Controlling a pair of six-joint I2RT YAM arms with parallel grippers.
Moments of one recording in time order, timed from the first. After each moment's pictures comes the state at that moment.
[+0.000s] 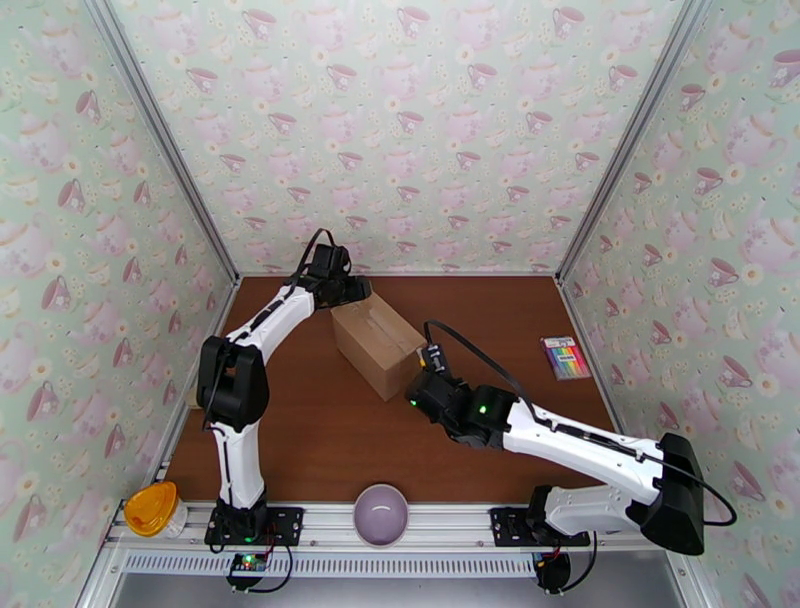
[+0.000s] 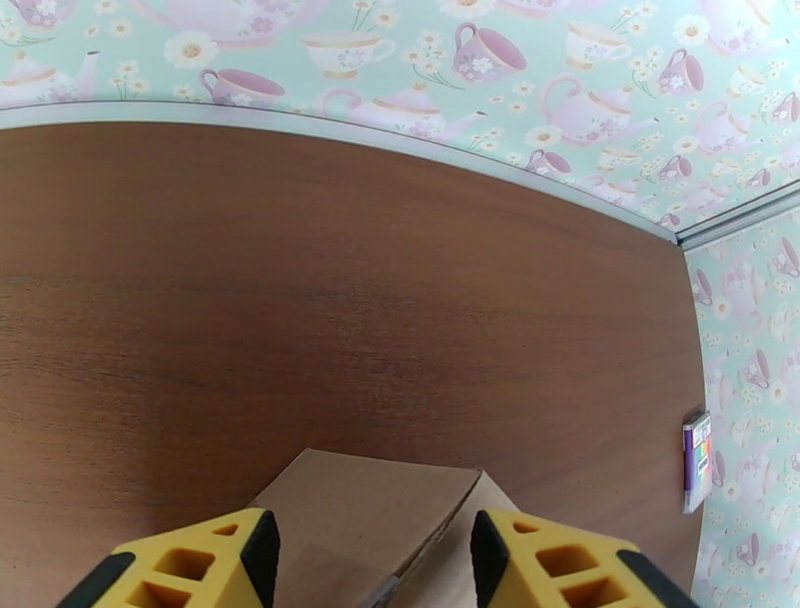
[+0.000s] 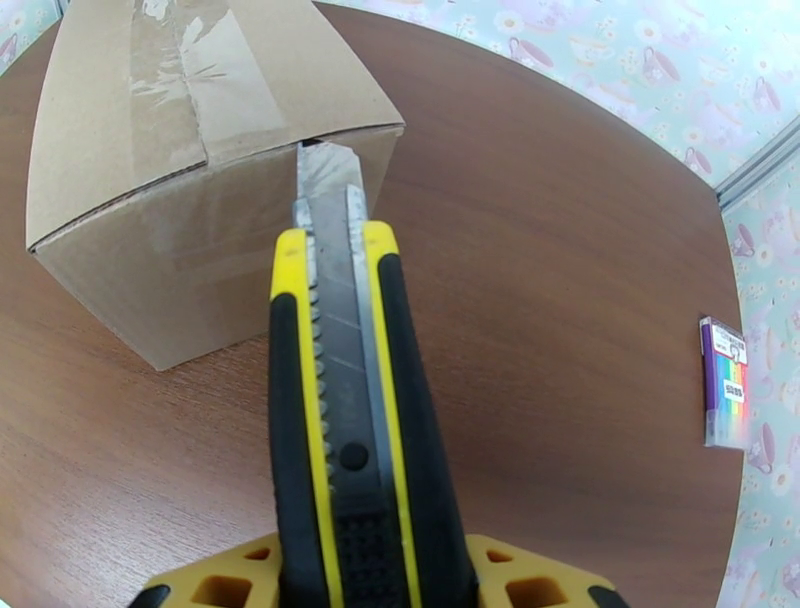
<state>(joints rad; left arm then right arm) -0.32 2.02 1.77 -0.52 0.16 -0.42 1.08 1.27 1.03 -0.82 0.64 0.52</state>
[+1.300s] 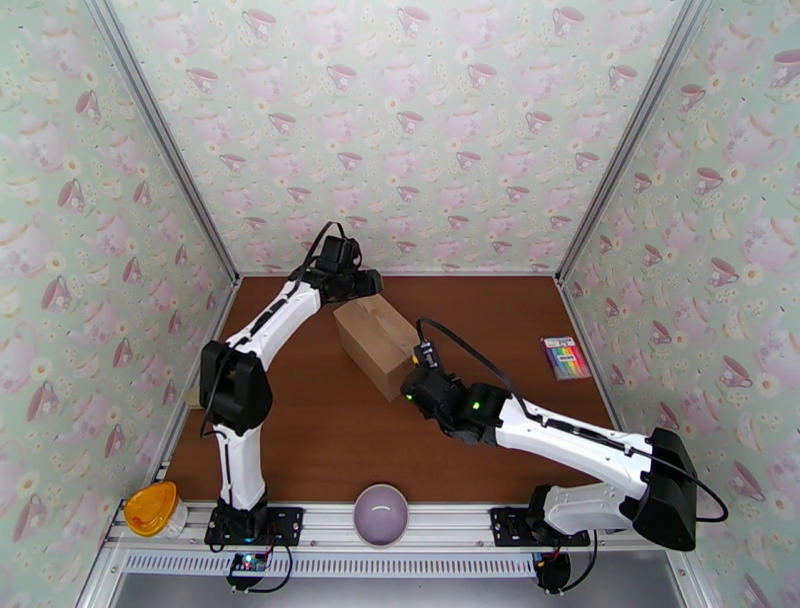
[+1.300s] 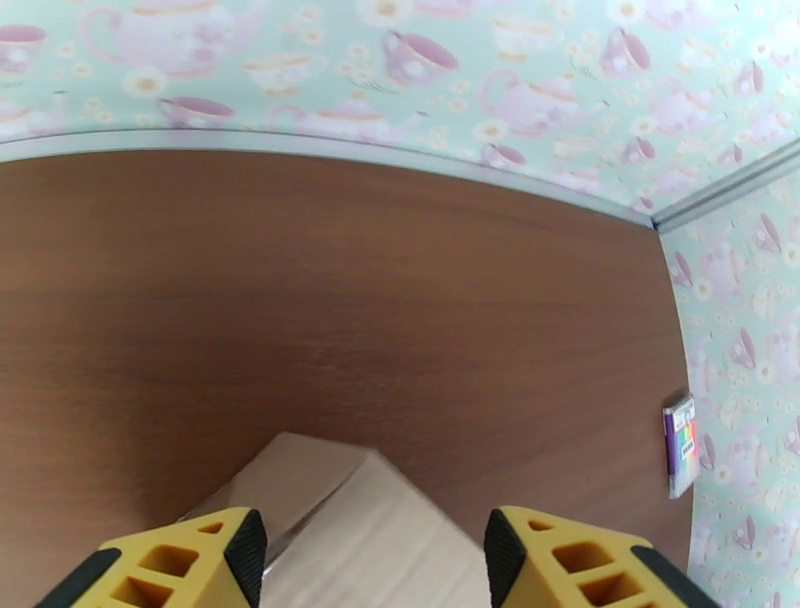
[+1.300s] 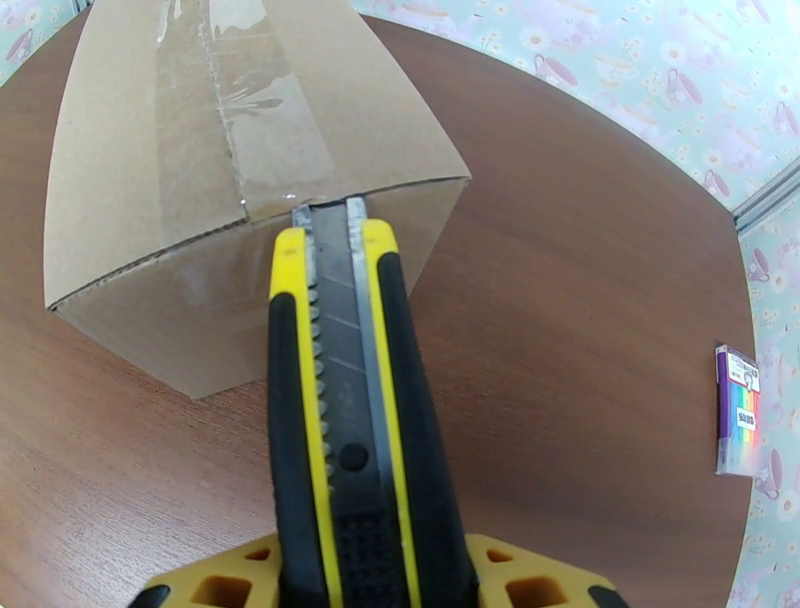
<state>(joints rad) -0.36 1.96 1.85 -0.62 0.10 -0.42 1.06 1.31 1.03 -0.74 0.62 0.47</state>
